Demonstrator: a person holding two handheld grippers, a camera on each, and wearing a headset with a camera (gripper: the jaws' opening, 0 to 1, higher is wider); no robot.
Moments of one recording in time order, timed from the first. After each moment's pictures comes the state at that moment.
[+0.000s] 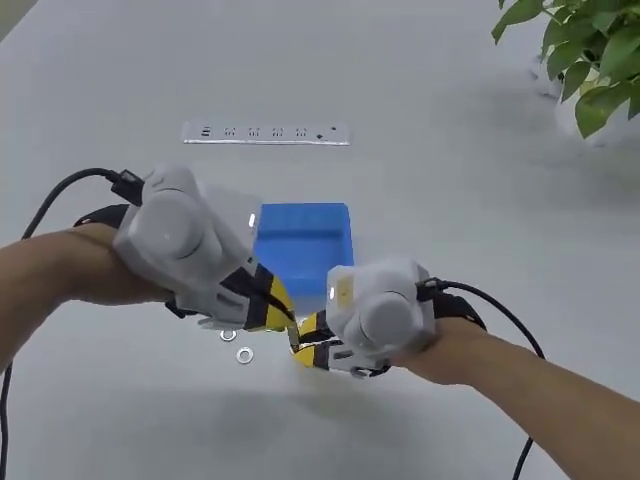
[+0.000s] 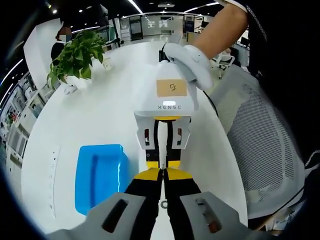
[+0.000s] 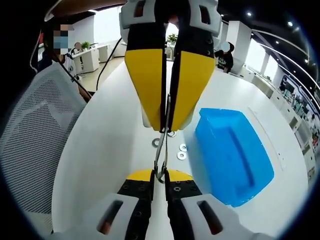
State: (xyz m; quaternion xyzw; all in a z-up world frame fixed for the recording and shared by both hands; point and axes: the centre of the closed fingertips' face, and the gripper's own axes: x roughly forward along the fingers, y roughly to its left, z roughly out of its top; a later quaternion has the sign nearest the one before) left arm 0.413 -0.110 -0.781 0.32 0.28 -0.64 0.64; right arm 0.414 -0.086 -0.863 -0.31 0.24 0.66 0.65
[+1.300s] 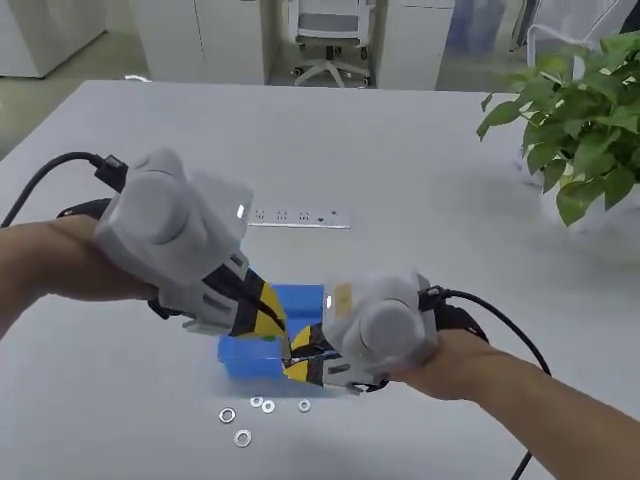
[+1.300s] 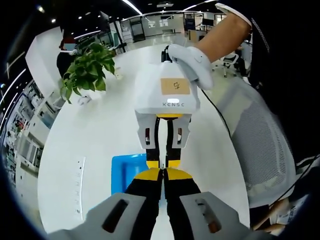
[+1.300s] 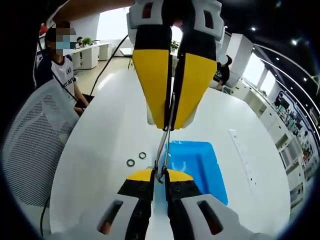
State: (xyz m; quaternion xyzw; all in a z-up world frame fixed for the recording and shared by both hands) left arm 0.452 -0.098 -0.705 0.35 0.26 -0.62 0.65; right arm 0.462 -0.075 -0.786 -0.34 0.18 0.65 0.66
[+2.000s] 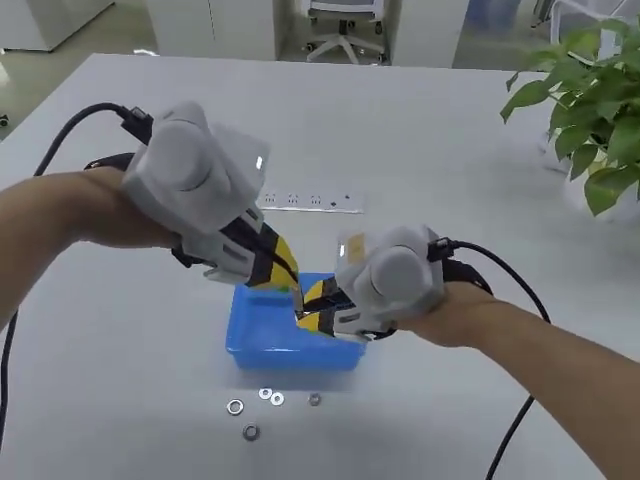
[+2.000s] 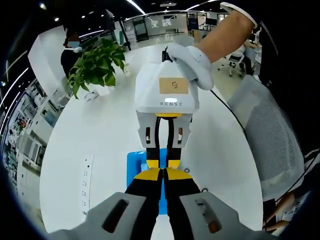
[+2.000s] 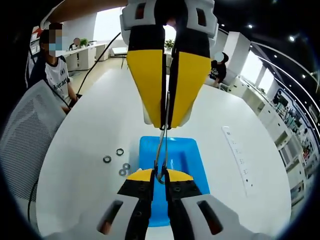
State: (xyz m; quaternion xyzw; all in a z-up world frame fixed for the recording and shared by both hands) left arm 0.504 -0.091 -0.720 0.35 0.26 -0.61 0.66; right arm 0.514 -0.069 -0.799 -0.33 0.19 0.64 0.67
